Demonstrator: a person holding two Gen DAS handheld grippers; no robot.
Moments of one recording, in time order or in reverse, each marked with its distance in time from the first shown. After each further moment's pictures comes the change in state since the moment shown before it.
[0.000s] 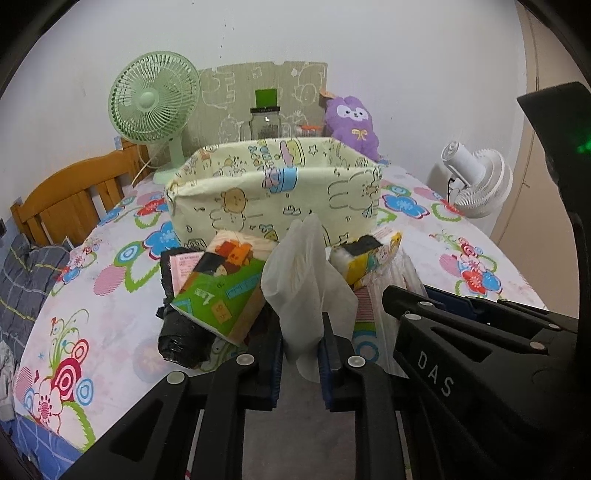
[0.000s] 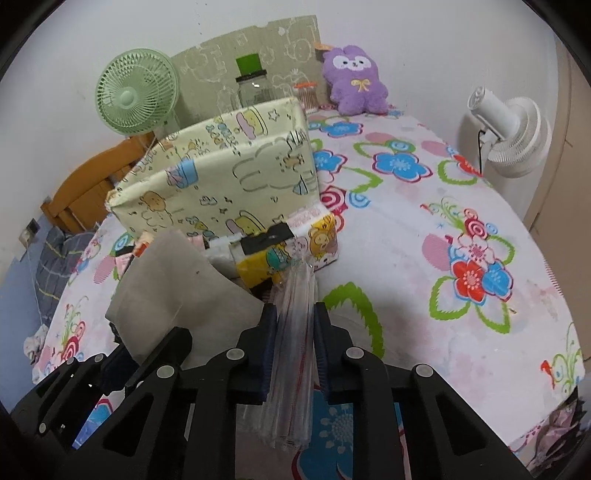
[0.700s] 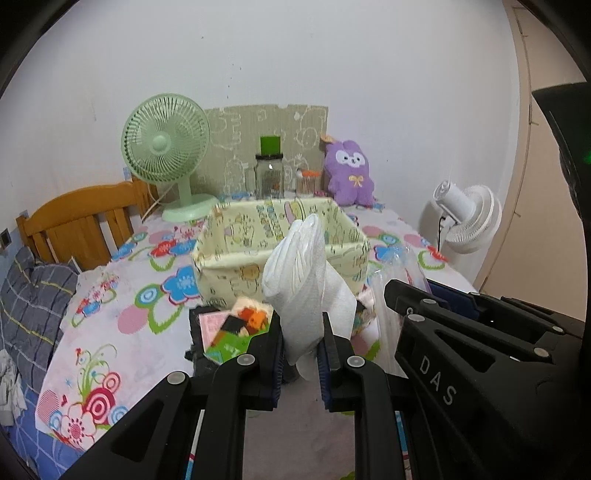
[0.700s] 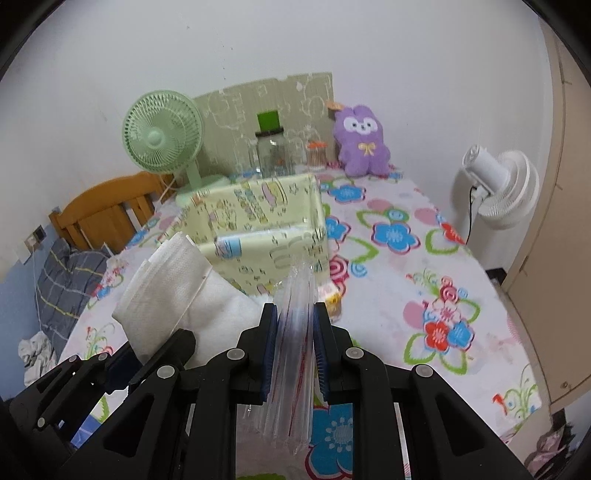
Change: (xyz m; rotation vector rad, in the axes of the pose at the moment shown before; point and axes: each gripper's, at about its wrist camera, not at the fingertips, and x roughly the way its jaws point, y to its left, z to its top) left arm -0.053 0.009 0.038 -0.018 -0.113 -0.015; right arm -0.065 0.025 0.031 -0.063 -0.158 -0.023
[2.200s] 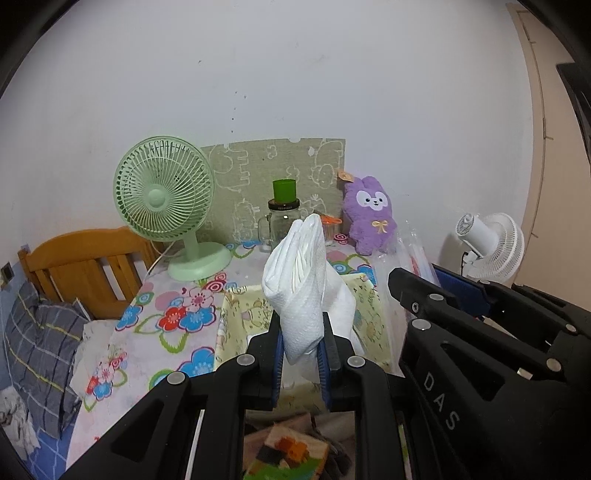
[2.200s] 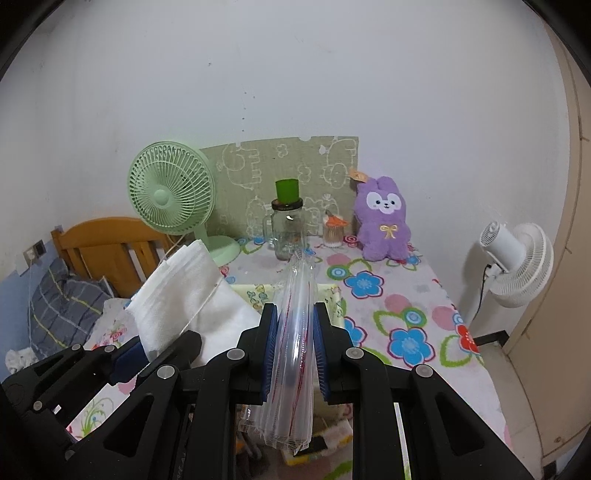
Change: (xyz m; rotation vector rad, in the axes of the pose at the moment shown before) left arm 0.048 0.024 0.089 0.035 -0.070 0.040; right arm 0.036 0.024 0.096 -0.089 -0.168 0.011
